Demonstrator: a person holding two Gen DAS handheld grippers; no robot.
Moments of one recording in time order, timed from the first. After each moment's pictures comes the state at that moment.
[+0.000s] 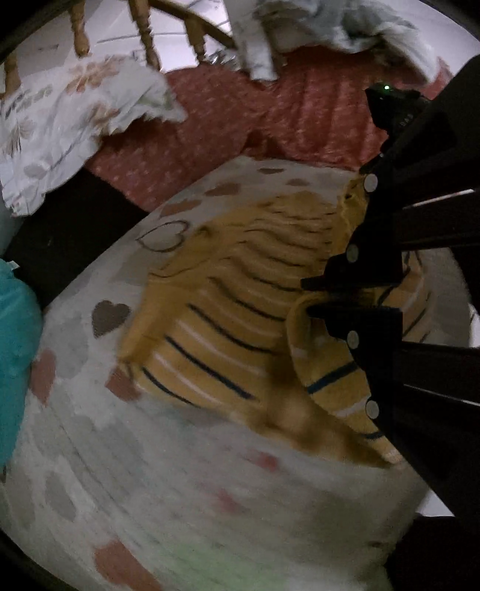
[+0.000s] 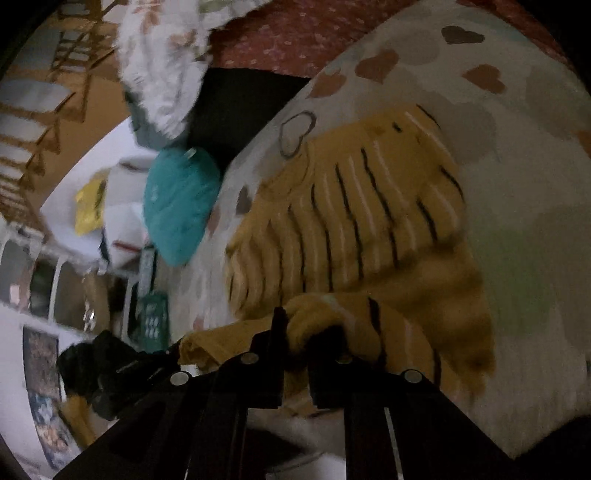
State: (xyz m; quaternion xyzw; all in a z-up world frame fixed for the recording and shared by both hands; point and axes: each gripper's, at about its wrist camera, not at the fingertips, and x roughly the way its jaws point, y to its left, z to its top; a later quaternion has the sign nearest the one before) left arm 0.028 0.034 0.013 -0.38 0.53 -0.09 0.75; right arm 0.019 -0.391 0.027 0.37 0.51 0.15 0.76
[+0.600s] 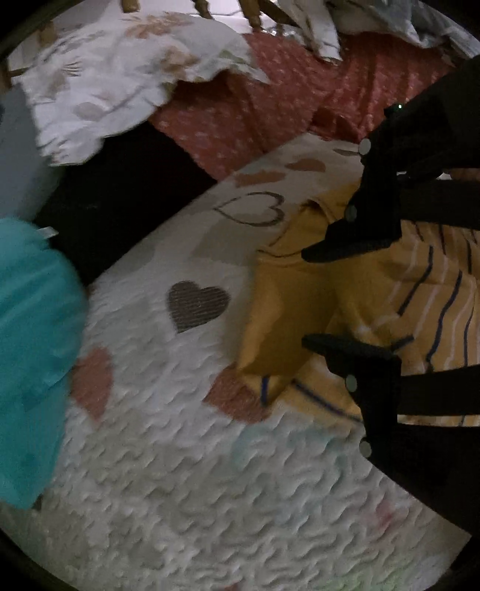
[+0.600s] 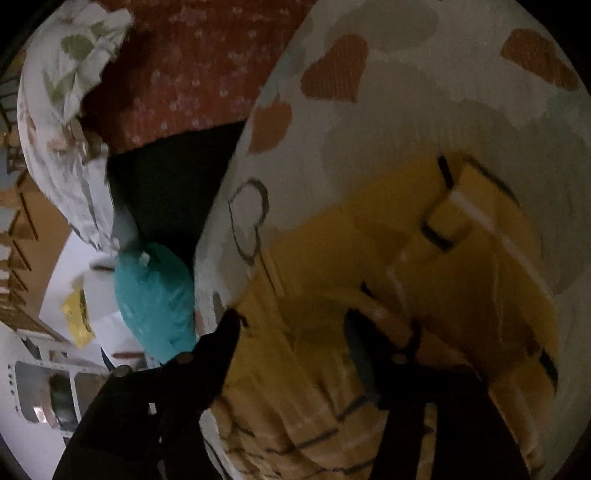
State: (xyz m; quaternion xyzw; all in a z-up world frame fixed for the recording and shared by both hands) left arm 0.134 0.074 0.005 -0.39 0.51 -0.02 0.77; right arm 0.164 -0.422 -0.046 0.50 0.48 0.07 0.72
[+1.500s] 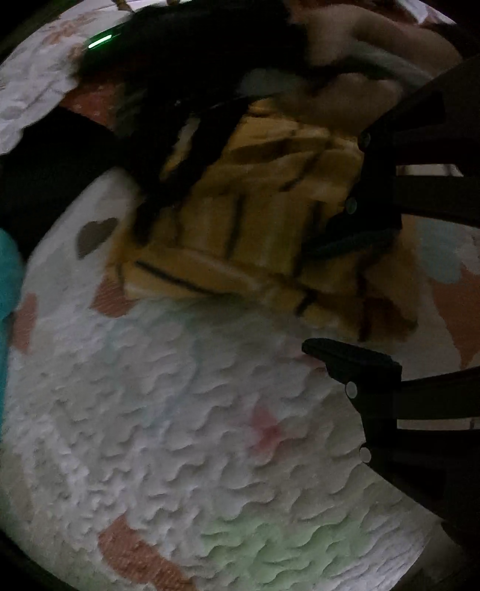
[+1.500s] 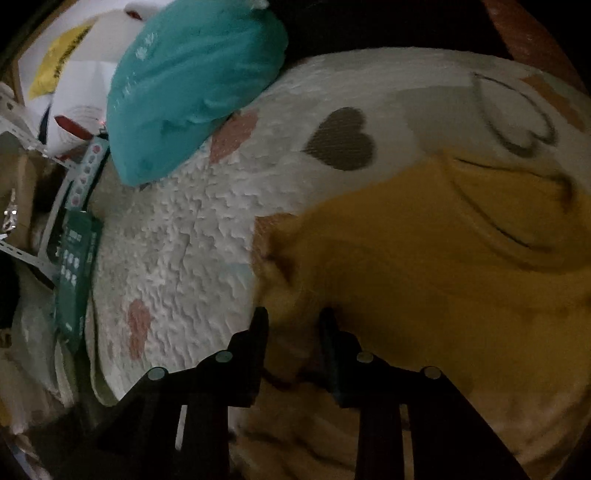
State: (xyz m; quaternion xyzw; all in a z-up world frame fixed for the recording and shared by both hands) left arm 0.024 0.076 -0.062 -0.29 0.58 -0.04 0.76; right arm 0.181 -0.093 -0.040 0.11 0.60 0.22 0.76
